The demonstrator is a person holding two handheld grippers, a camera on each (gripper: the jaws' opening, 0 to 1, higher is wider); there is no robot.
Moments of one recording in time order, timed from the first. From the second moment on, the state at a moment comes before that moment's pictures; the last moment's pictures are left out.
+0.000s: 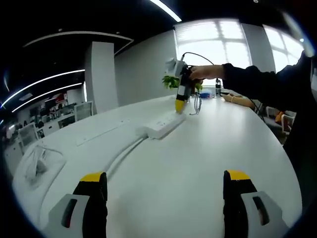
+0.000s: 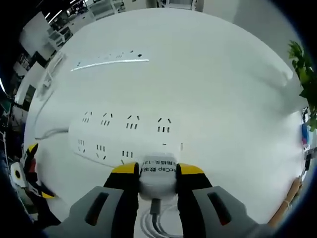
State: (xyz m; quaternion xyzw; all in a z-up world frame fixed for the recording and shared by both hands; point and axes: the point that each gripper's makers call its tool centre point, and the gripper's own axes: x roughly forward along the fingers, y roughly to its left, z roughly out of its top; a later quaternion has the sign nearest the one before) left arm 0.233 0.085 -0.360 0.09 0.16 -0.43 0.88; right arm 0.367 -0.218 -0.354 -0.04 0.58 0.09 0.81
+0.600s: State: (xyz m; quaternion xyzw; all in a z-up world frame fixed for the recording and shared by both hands) left arm 0.235 0.086 -0.361 0.09 0.16 -0.43 0.88; right arm 0.353 -0.211 -0.352 -0.08 0.55 0.14 0.82
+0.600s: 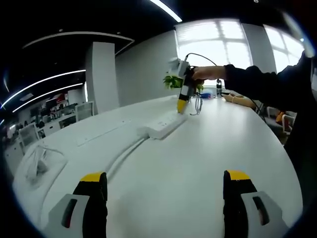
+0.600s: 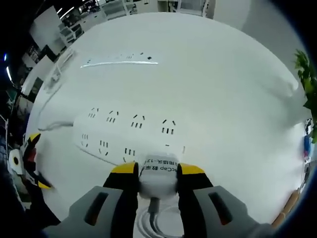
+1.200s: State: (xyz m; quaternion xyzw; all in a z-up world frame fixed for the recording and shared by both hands) left arm 0.235 0.087 -0.363 0.10 0.17 -0.43 0.88; right arm 0.342 -0.209 -0.358 -0.16 0.53 0.19 0.81
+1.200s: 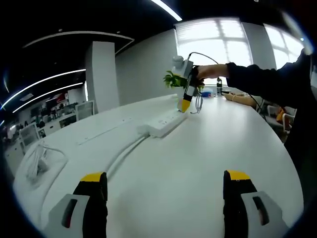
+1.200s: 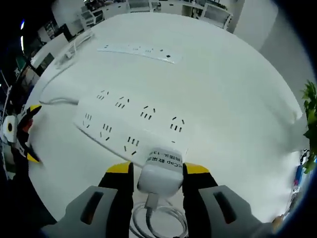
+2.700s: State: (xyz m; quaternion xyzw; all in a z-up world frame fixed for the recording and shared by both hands) left arm 0.239 0.090 -0.360 0.09 0.16 -0.42 0.89; right arm 0.349 -0.200 -0.330 -0.56 0.27 0.40 0.67
